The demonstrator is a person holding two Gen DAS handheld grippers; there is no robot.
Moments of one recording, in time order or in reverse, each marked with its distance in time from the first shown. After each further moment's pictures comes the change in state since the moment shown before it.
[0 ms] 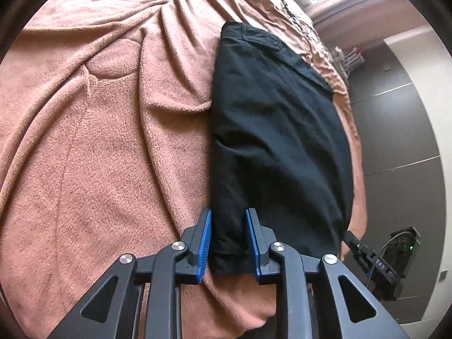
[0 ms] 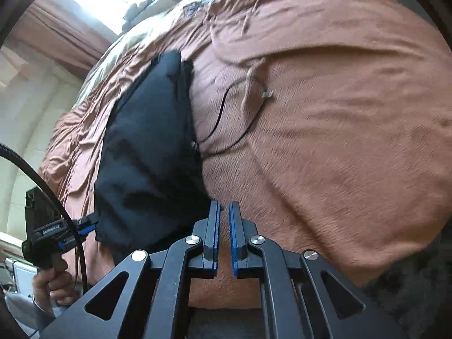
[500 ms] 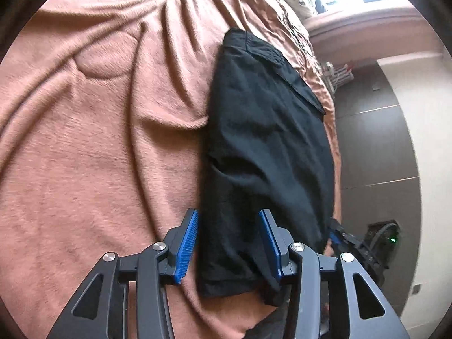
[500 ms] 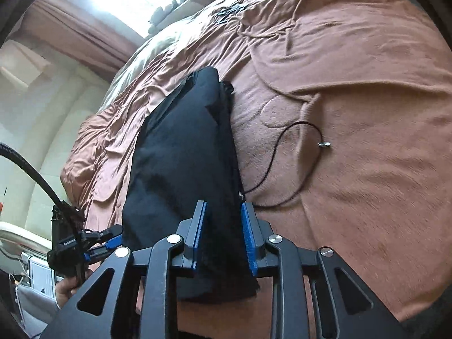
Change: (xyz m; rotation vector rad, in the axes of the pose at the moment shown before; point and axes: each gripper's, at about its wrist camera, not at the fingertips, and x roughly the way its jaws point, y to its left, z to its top) left arm 0.002 0.020 0.010 -0.090 0.007 -0.143; right arm 0.048 0.019 0.048 -0.044 0.043 0.162
